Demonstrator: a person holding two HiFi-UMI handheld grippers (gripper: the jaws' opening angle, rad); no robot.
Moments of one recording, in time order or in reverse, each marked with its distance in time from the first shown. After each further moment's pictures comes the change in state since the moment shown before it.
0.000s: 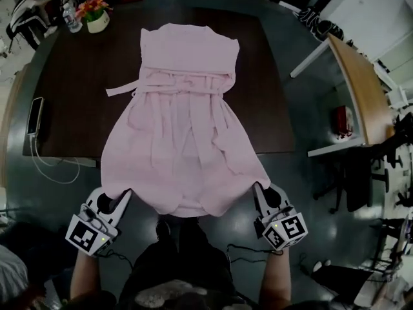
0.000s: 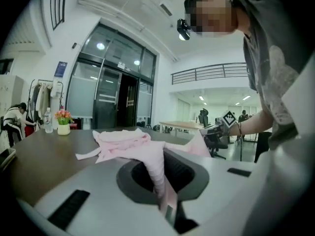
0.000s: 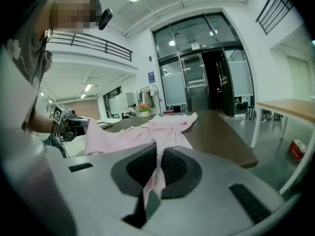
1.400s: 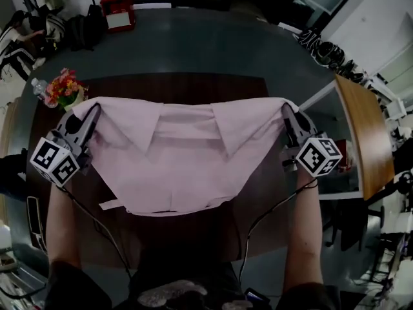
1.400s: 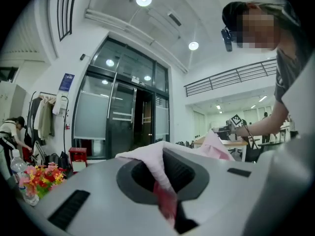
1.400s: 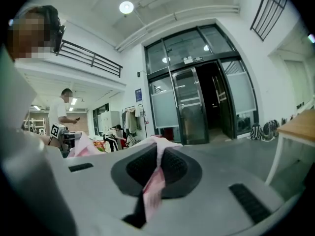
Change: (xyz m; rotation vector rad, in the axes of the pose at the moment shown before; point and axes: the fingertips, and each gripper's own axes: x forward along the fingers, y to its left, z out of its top) left arm 0.261 0.464 0.247 0.040 -0.208 0.145; right arm 0.380 -0.286 0.361 0.012 -0.232 -0.035
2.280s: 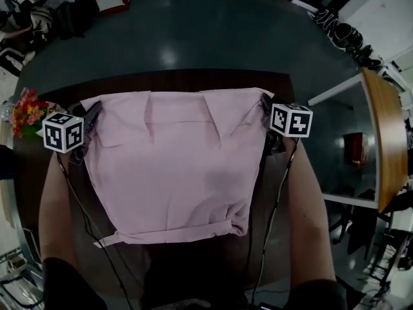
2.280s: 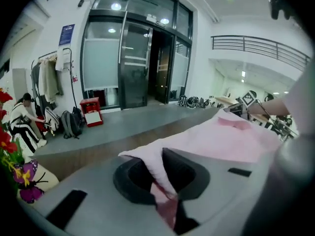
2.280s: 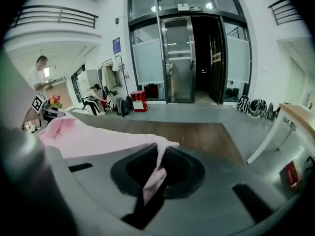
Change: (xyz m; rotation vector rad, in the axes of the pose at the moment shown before) left arm 0.159 0.139 -0.229 -0.126 0.620 0.115; right arm 0.208 -0.142 -0.219 0.004 0.531 -0.179
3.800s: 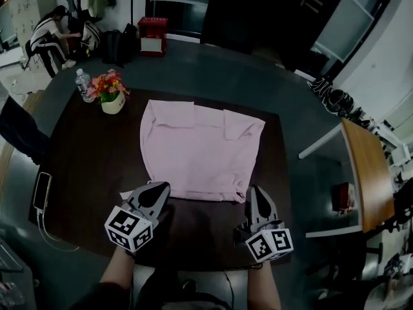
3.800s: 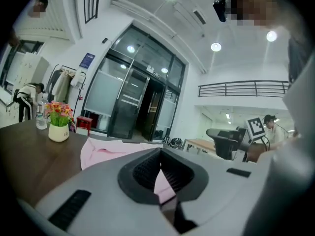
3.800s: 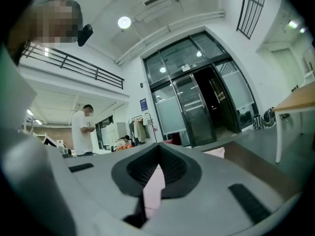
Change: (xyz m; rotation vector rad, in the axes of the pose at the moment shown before) left arm -0.275 -0.317 -0.075 -0.138 -0.508 -0.118; right arm -0.383 0.267 -0.063 0.111 -0.634 0.218
